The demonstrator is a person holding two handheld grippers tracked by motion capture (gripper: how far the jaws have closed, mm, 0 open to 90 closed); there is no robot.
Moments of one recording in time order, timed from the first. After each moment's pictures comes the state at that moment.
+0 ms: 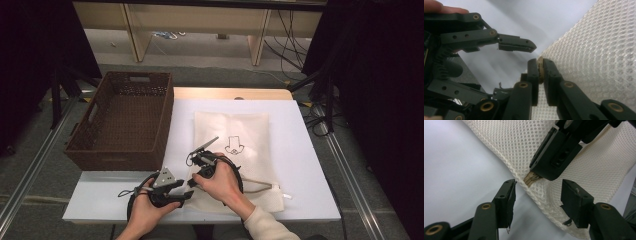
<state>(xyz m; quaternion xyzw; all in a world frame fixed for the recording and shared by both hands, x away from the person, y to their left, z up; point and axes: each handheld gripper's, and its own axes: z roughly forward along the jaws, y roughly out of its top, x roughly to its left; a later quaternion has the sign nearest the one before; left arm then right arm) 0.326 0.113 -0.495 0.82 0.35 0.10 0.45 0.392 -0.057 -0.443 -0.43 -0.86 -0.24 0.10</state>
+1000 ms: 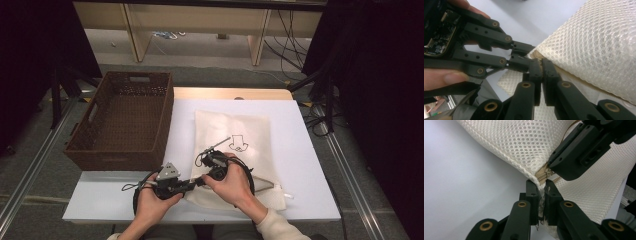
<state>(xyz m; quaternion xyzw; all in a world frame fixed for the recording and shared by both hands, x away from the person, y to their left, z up) 0.335 0.101 -0.486 0.80 0.36 0.07 0.47 0.379 -0.083 -0.426 -0.40 -0.87 -0.29 0.08</state>
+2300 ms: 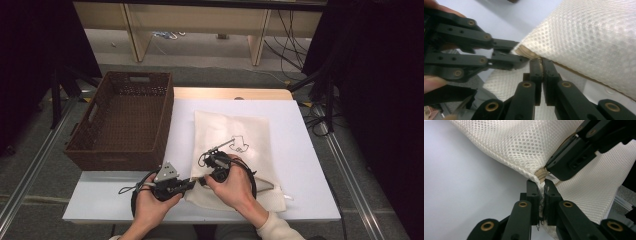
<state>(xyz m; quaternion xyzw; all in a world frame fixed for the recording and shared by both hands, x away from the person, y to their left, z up) 0.325 0.100 -0.469 0.79 0.36 0.09 0.48 0.370 -0.089 -0.419 -0.44 -0.85 -0.28 0.05</state>
